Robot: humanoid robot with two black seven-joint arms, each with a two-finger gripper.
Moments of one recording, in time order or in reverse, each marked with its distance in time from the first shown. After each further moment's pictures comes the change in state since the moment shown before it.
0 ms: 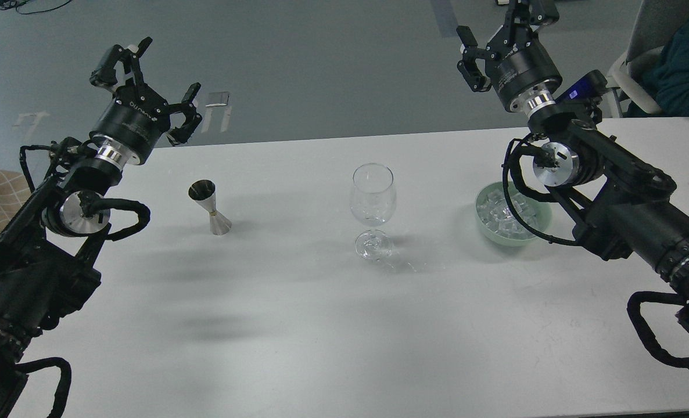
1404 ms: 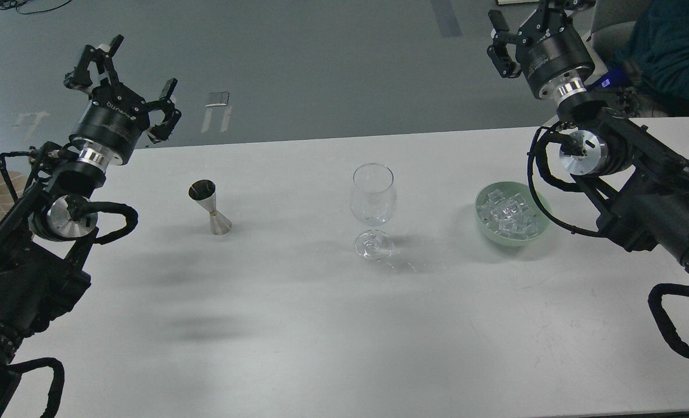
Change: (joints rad) left arm -0.003 0.018 -0.012 0.056 -0.001 -0.028 -0.073; right arm 0.012 -0.061 0.016 -0.012 0.016 0.000 0.000
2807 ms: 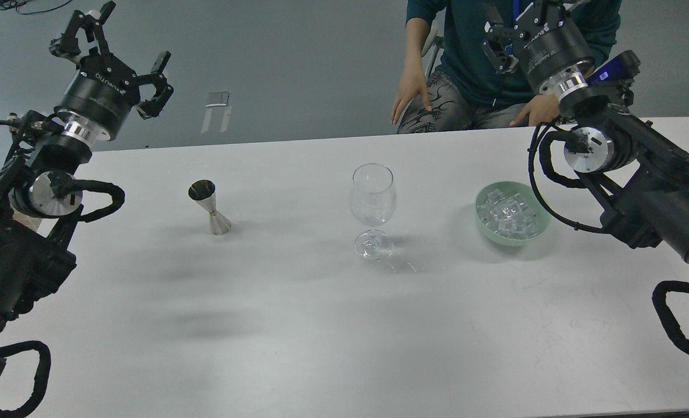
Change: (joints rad) left arm -0.049 0.036 0.022 -0.019 0.012 -0.004 0.025; right arm 0.009 -0.014 0.001 0.008 -0.005 0.070 0.000
